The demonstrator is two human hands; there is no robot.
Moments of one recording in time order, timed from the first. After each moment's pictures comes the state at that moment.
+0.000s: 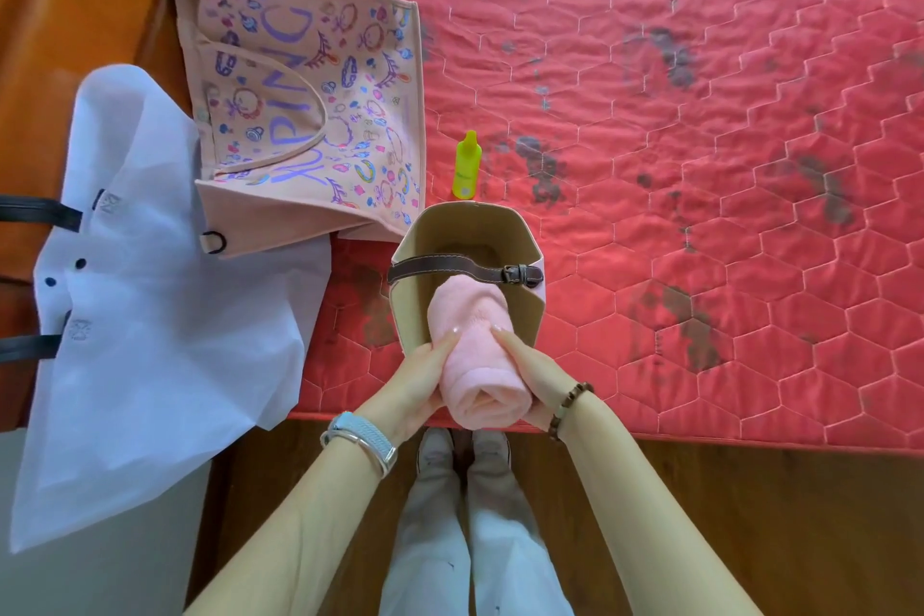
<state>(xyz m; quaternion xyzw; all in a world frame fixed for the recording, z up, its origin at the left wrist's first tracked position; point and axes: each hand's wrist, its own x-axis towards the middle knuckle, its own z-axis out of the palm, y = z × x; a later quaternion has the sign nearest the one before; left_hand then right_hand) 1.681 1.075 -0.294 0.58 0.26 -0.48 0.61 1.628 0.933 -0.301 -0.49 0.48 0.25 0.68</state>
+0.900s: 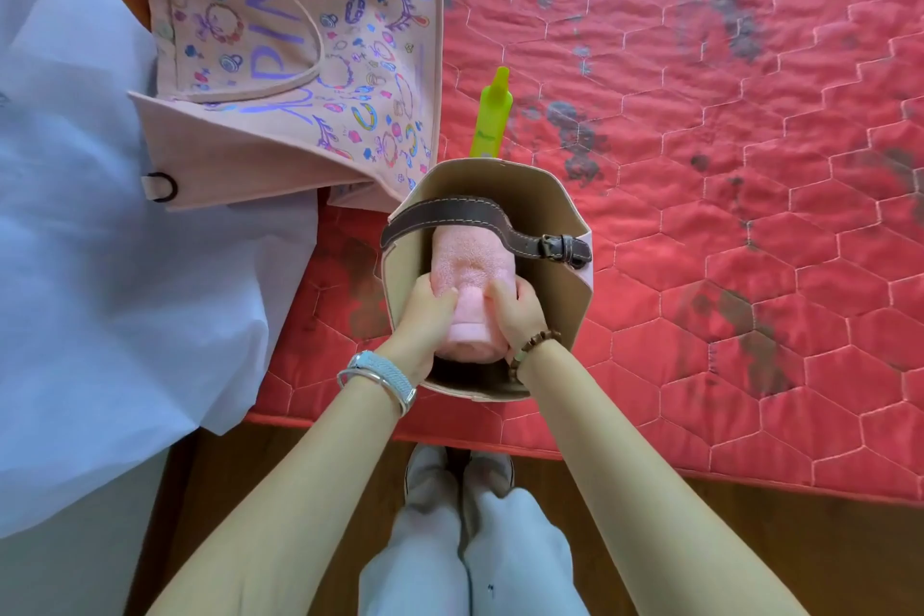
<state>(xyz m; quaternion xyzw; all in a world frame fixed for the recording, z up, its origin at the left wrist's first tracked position) 1.730 1.050 -0.411 0.75 0.18 -0.35 0.53 1.696 0.950 -0.429 -0.61 0.46 0.09 0.64</state>
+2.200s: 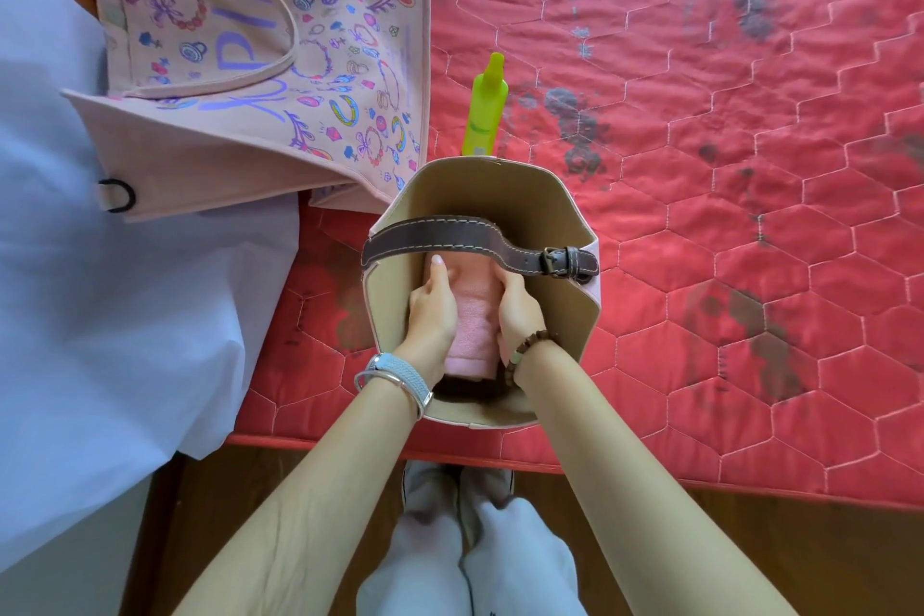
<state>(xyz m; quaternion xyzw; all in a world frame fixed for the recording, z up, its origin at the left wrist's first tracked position) 1.742 1.027 -0.441 0.70 0.24 -0.35 0.57 1.717 0.942 -0.453 -0.55 0.52 0.12 0.65</state>
